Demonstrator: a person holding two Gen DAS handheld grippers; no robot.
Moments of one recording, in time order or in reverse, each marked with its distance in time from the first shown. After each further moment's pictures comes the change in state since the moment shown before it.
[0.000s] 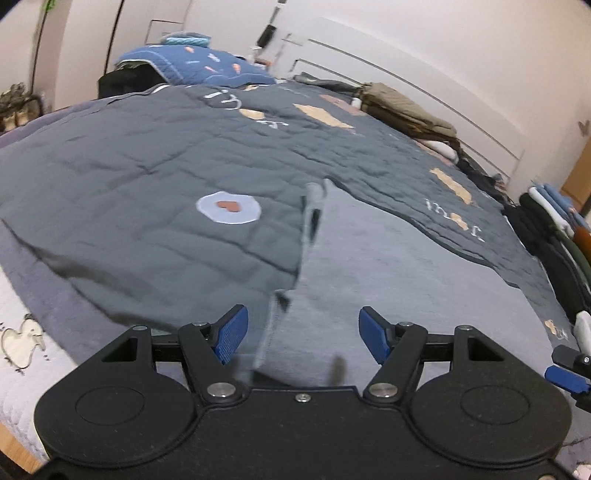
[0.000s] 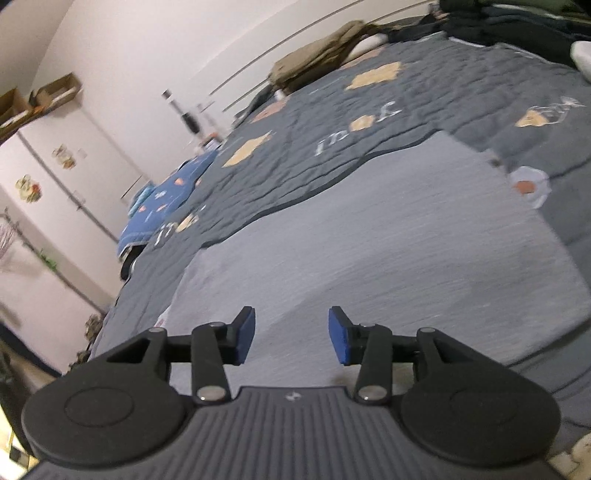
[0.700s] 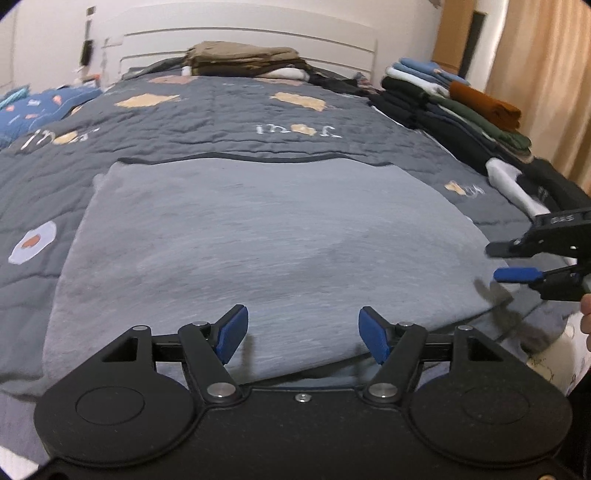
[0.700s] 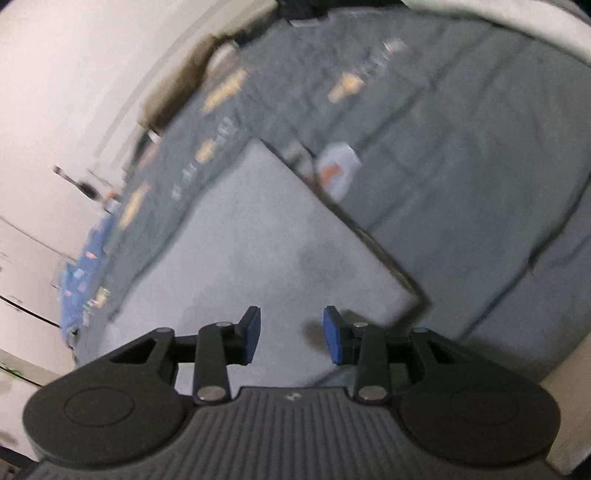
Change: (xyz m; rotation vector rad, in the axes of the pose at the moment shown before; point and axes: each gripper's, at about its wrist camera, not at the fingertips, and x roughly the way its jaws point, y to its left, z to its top) left arm 0.025 -0.123 -0.051 0.470 0.117 -0.248; right arm -0.043 -0.120 0.004 0.389 -0.078 -0.179
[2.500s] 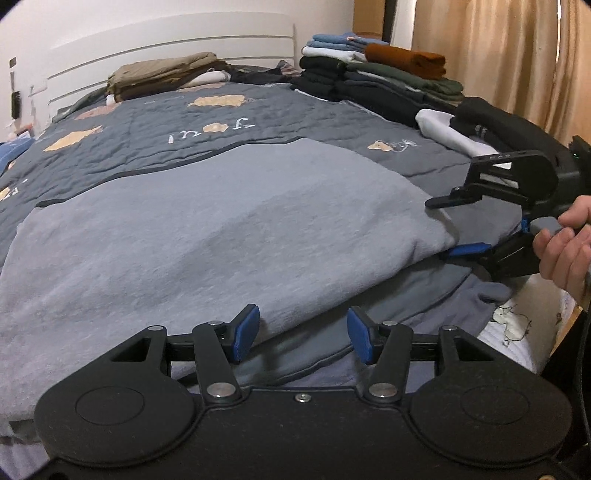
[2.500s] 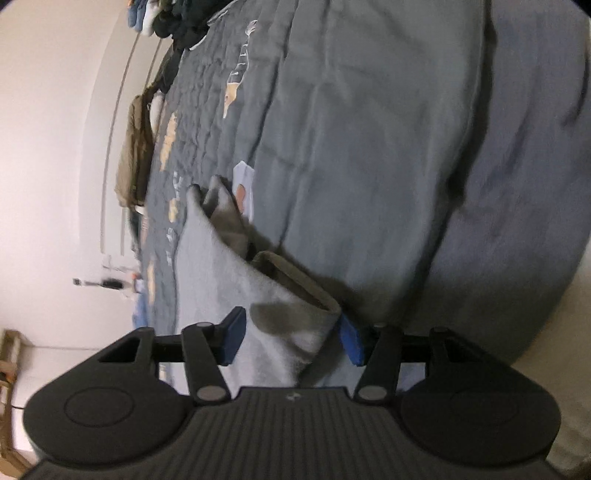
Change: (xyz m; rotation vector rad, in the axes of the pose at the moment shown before) left arm 0.024 -0.076 -0.022 0.248 0.031 -0.118; right arm 0.019 -0.087 0.003 0.522 0.030 0.110
